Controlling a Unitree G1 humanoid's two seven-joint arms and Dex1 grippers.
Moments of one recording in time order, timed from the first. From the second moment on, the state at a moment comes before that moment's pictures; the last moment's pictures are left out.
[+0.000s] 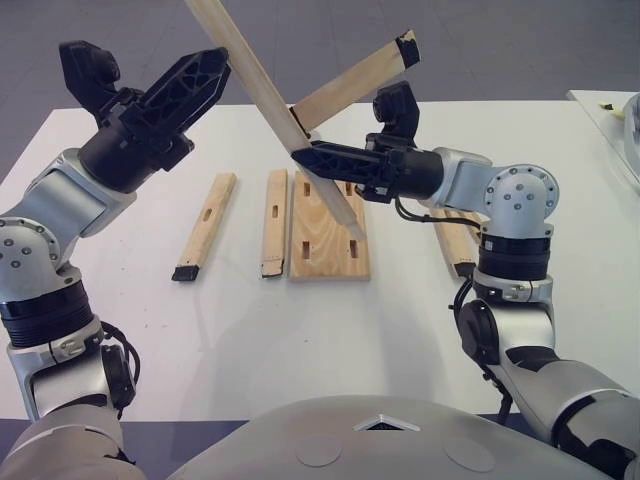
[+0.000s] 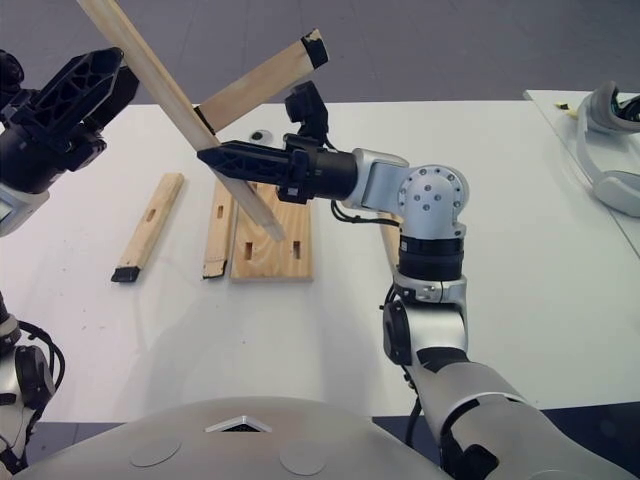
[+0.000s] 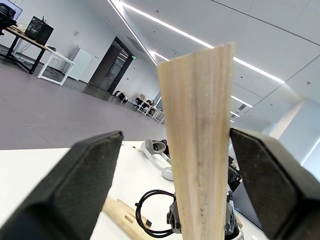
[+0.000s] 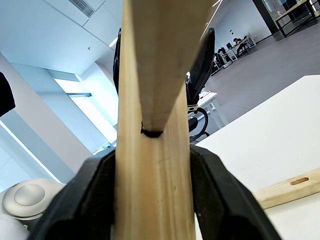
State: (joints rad) left arm -0.38 0.65 0.39 -0.19 -1.70 0.91 -0.34; right arm -0.67 -0.13 -0.13 -0.03 1.06 1.29 0.77
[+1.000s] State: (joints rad) left arm -0.30 0.76 0.53 -0.13 -1.47 0.81 -0.42; right arm -0.66 -0.19 -0.06 -0.02 1.02 1.22 0.72
